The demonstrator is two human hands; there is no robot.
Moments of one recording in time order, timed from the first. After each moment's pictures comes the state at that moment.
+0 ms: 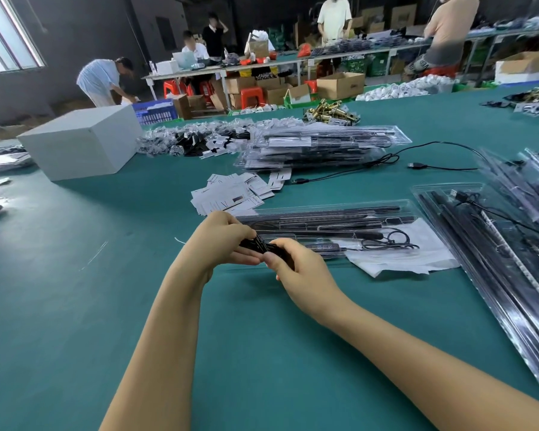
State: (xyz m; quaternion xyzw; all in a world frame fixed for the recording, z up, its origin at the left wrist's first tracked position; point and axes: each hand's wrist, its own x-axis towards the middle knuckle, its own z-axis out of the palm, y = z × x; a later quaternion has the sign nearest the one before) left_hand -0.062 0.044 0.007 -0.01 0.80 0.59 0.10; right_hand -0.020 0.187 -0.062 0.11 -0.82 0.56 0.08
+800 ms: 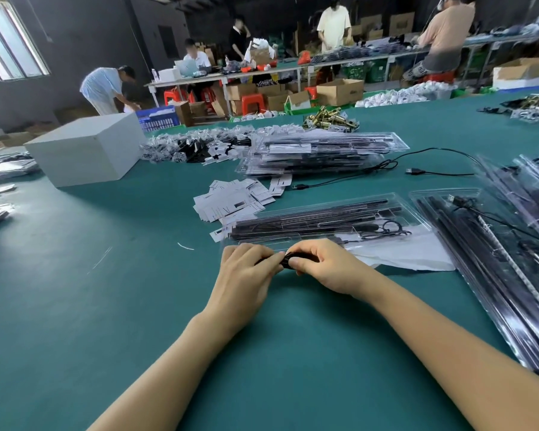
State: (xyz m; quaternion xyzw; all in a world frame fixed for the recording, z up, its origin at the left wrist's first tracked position) left_hand -0.041 0.051 -0.064 0.34 0.87 0.15 -0.34; right_hand -0.045 0.238 -0.052 0.18 -0.85 0.49 -0.05
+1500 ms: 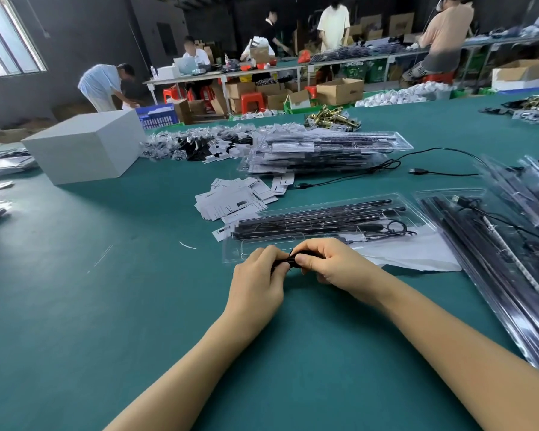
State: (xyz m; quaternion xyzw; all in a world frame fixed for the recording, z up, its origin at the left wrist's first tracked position) left_hand -0.031 0.068 -0.068 0.19 0.89 0.38 -0.17; right_hand -0.046 0.237 -0.056 0.14 -0.81 0.56 -0.08
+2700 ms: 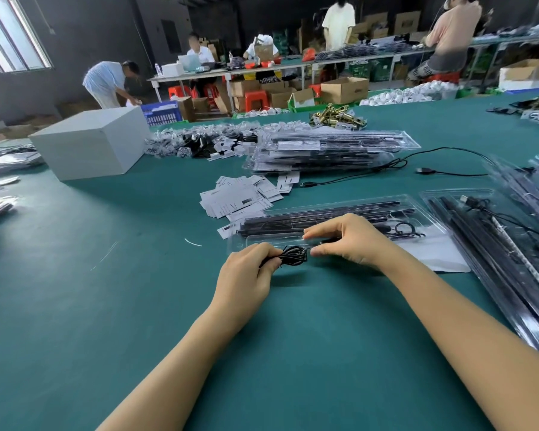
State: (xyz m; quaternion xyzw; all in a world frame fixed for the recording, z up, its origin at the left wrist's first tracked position) left_hand -0.036 0.045 -0.059 0.20 0.89 0.36 -0.19; right_hand -0.080 0.263 -0.042 0.13 -0.88 0.46 -0.02
